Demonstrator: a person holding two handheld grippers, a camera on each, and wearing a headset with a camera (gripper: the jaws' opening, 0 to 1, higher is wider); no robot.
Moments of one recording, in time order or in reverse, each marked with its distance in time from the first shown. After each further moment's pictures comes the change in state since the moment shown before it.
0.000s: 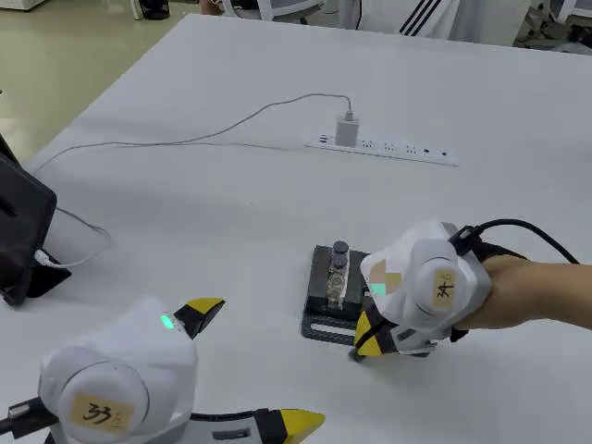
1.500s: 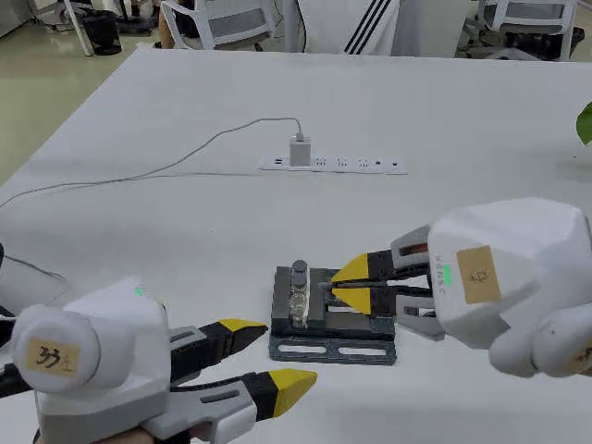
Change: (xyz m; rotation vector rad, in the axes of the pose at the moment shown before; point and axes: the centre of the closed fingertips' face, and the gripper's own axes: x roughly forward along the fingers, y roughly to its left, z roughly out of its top) left arm 0.016 -0.034 0.058 -0.182 -0.085 -0.295; right arm -0.142 -0.012 0.068 -0.062 -0.225 -0.638
